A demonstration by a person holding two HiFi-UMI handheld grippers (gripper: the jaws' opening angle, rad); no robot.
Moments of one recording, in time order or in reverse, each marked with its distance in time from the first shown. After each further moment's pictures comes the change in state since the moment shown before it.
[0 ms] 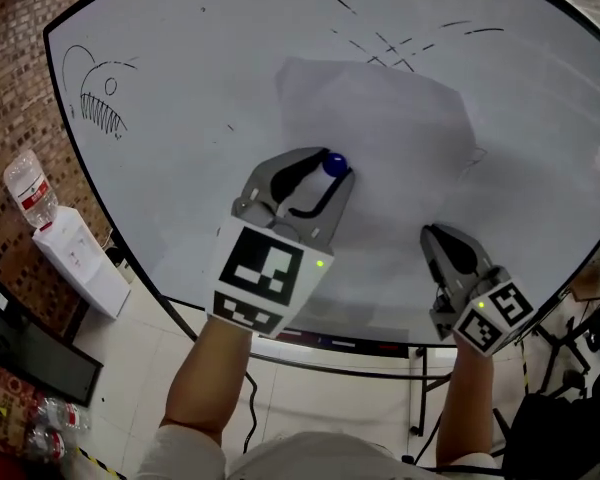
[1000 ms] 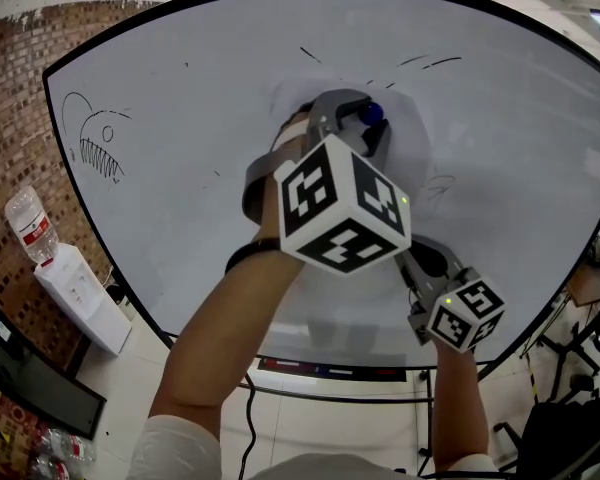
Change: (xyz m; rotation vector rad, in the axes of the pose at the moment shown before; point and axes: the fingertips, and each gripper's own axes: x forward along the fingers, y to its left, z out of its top) left arm 0.088 0.005 0.103 0.465 0.060 0.100; right arm 0.026 -0.014 0.001 0.022 -0.004 -0.025
